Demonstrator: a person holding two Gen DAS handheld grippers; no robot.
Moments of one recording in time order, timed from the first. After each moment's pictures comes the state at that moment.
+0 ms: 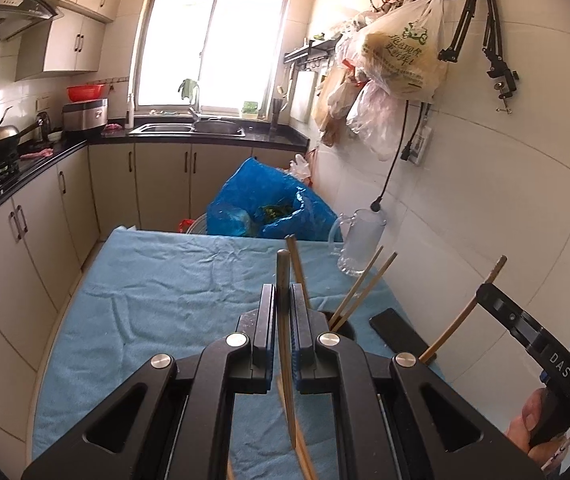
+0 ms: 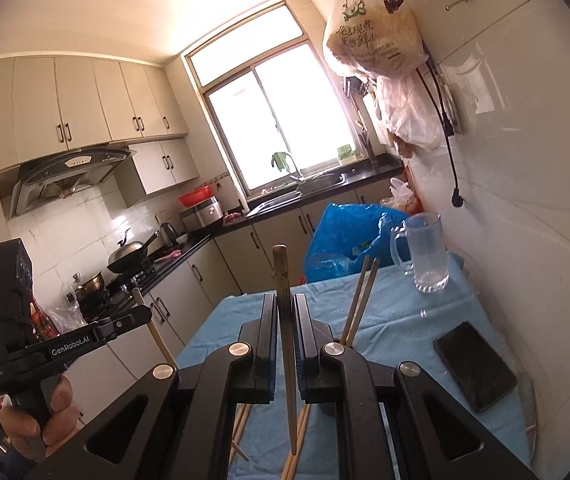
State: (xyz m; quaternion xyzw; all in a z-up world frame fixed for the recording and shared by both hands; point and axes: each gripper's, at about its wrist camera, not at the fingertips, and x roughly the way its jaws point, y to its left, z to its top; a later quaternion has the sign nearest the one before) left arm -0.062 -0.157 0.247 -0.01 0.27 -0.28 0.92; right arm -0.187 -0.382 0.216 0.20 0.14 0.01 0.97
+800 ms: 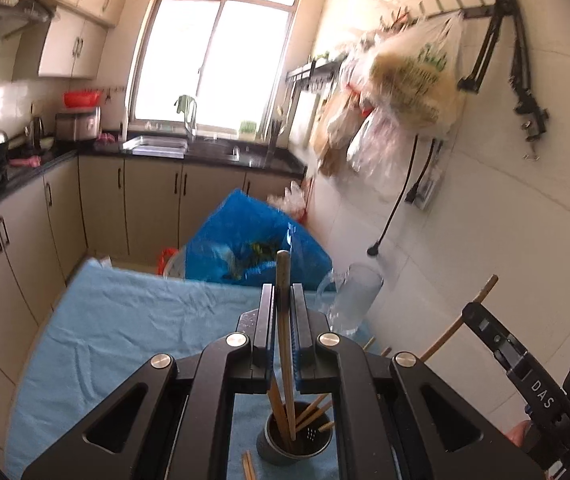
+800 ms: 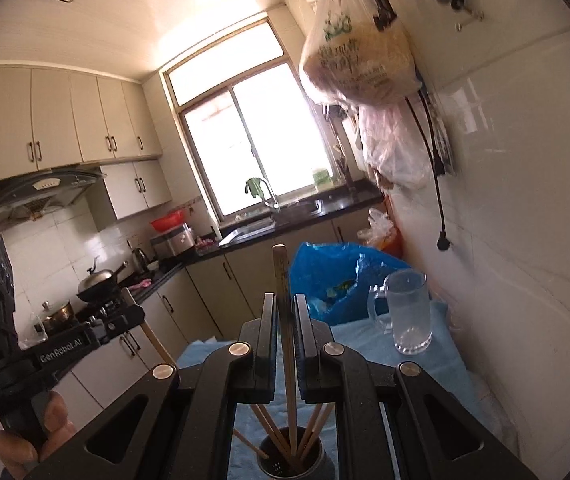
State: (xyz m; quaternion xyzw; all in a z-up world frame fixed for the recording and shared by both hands) left arm 0.024 -0.227 0.267 -0.05 0.26 -0.28 0.92; right arm -0.105 -0.429 0.252 0.19 0.12 -0.04 0.97
